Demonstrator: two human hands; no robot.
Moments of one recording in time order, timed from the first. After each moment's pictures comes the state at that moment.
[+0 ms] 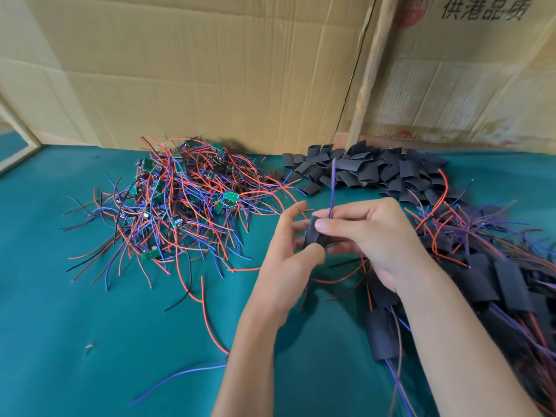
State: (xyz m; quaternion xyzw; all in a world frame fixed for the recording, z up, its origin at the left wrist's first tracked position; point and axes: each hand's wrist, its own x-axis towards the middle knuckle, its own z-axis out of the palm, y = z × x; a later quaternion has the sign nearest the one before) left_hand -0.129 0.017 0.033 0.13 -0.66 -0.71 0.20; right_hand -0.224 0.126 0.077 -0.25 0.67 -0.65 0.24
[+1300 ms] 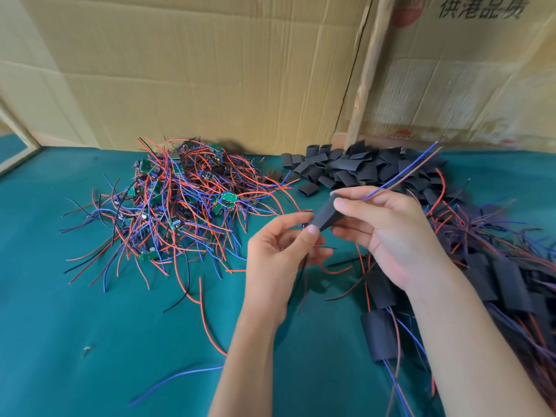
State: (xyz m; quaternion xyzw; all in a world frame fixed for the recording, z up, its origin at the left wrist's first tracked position) left_hand -0.131 0.018 0.033 0.14 -0.54 -0.78 0.28; right_hand -0.231 0.135 0.083 -0.17 0.58 -0.76 0.24
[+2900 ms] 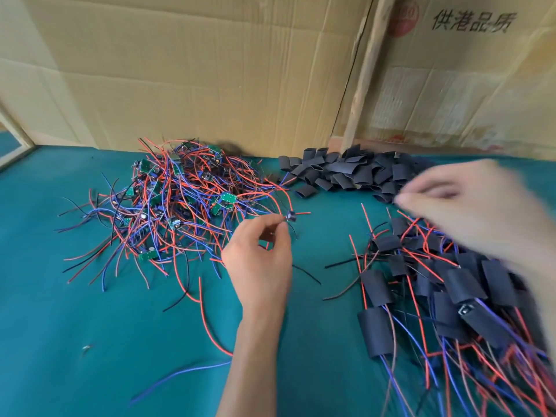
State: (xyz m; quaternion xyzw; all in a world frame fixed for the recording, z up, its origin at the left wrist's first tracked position) left_hand -0.128 0.010 0.030 0.30 -0.70 -0.41 0.50; right_hand -0.250 0.198 0.145 -0.27 0.91 -0.31 -0.03
